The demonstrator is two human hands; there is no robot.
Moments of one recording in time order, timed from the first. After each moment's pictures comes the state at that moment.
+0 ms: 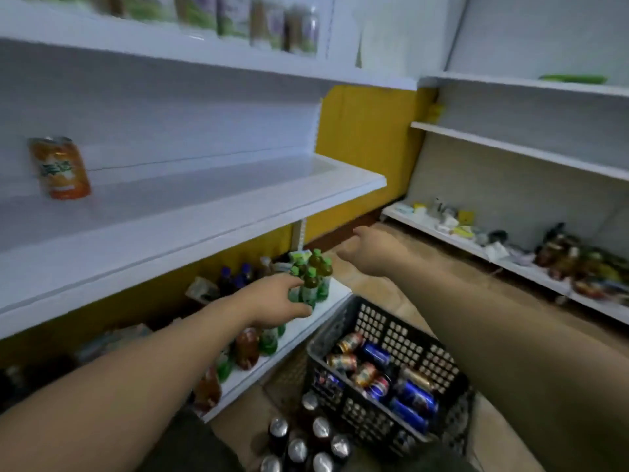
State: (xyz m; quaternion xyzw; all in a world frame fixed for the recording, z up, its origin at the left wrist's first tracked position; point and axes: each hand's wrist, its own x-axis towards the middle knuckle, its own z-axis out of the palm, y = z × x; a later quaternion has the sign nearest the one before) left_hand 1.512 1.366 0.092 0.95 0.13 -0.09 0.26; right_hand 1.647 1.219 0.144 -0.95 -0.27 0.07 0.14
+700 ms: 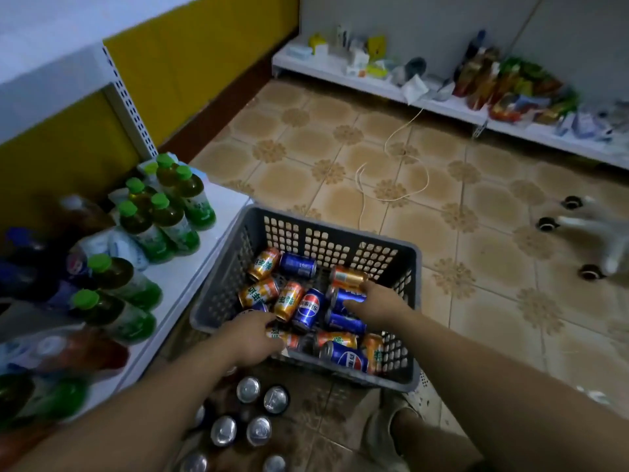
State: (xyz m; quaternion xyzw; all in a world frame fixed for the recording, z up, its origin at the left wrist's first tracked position) left_hand 1.730 1.237 -0.189 0.89 0.06 -0.37 0.24; right_hand 1.781 1.003 -0.170 -0.92 0.06 0.32 0.21
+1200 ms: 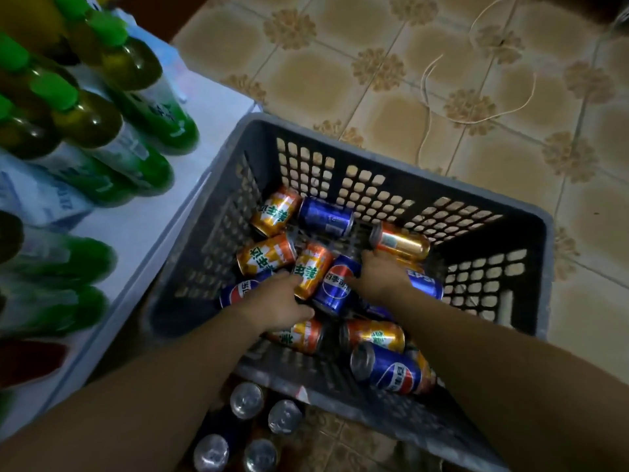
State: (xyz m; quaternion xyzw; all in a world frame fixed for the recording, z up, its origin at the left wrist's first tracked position) left_hand 1.843 1.240 -0.406 0.85 0.07 -0.44 0.28; right_hand 1.896 1.048 -0.420 -0.94 -0.02 0.34 0.08
